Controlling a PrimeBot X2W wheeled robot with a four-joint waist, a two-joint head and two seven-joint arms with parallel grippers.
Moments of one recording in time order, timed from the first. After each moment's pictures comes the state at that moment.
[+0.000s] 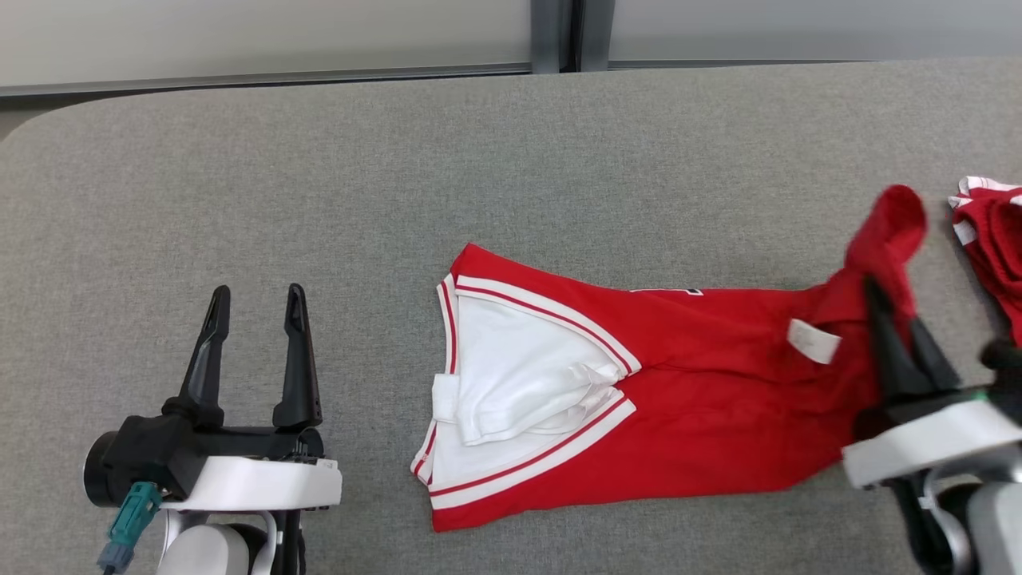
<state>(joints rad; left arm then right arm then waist) -0.09 0.09 -0.11 -0.01 -0.27 0.07 -0.26 -0.13 -0.27 0.05 0.08 0.35 0.13 -0.07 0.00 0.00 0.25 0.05</state>
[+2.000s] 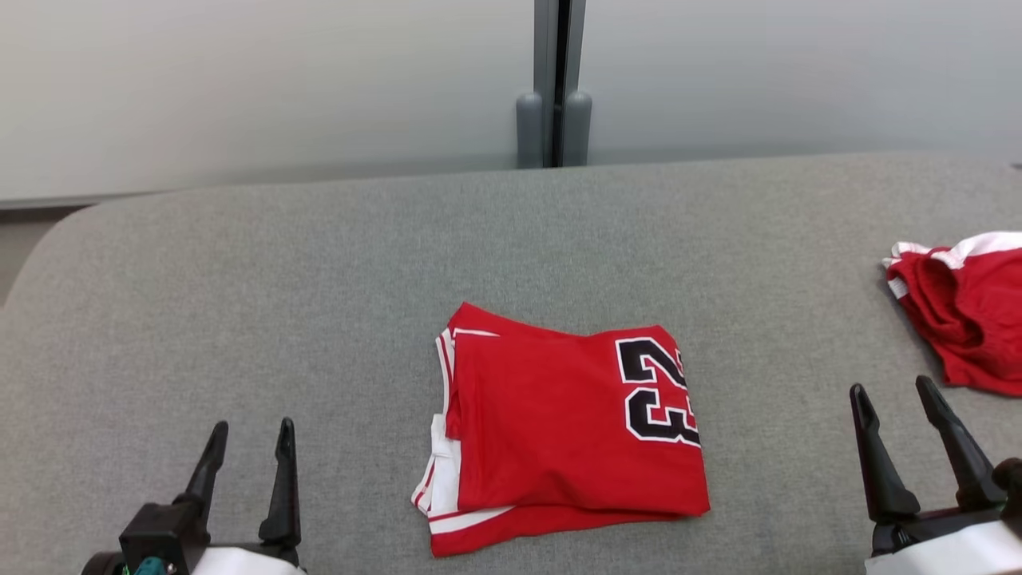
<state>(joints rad) 0.06 0.14 -0.10 0.12 -0.28 0.05 -0.22 0.10 -0.23 0.05 -0.04 0.30 0.13 -0.11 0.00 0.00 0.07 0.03</state>
